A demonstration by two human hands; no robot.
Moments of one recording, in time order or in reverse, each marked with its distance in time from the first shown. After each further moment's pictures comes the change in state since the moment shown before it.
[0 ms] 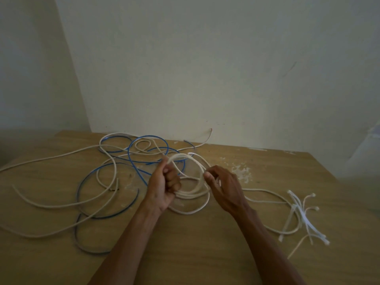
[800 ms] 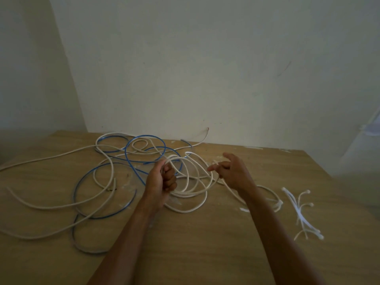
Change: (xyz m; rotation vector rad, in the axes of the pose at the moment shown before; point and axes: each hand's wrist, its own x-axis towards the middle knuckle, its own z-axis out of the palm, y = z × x) left_hand 0.008 -0.001 -0.009 0.141 -0.029 0.030; right_hand 0.032 0.000 -0.030 0.298 -0.114 0.534
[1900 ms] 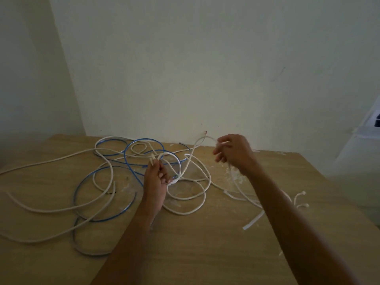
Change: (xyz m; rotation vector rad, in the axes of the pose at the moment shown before) left_hand 0.009 -0.004 -0.001 -0.013 0.110 0.280; right_hand 0.021 -0.060 -0.027 0.114 0.083 -0.013
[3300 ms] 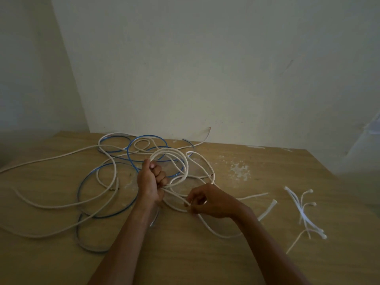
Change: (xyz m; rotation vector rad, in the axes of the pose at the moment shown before) left_hand 0.001 0.016 -0.007 -0.114 0.185 -0.171; right_hand -0.061 0.082 0.057 -0.314 -0.718 -0.195
